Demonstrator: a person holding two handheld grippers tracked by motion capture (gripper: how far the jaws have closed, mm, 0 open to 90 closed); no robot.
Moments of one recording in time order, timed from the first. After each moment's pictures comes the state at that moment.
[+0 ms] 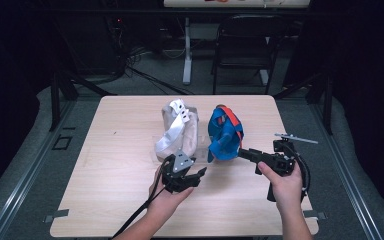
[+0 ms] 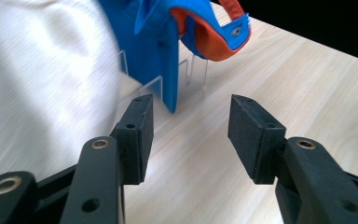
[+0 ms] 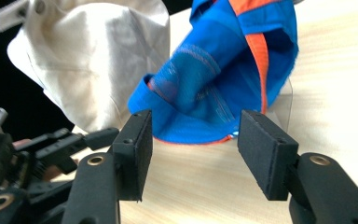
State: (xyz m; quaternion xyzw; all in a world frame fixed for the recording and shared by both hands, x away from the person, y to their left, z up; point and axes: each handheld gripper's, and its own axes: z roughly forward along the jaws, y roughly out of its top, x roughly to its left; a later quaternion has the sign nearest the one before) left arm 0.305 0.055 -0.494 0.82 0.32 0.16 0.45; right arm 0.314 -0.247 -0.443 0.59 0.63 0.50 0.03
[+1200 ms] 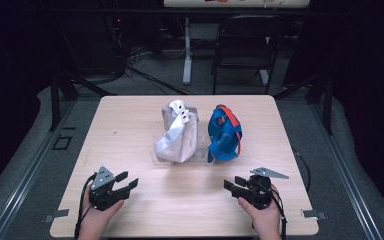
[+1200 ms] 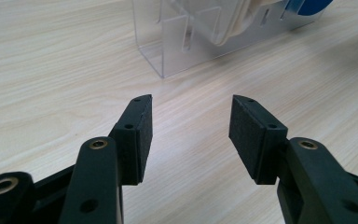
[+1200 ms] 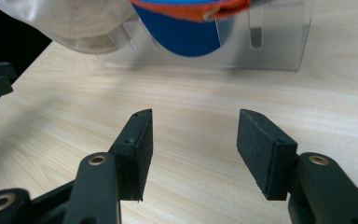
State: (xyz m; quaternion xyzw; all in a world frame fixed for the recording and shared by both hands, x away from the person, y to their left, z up) left arm 0.282 0.239 -0.546 0.77 0.42 0.19 0.44; right arm 0.275 -0.209 -0.539 0.55 0.69 0.47 0.08
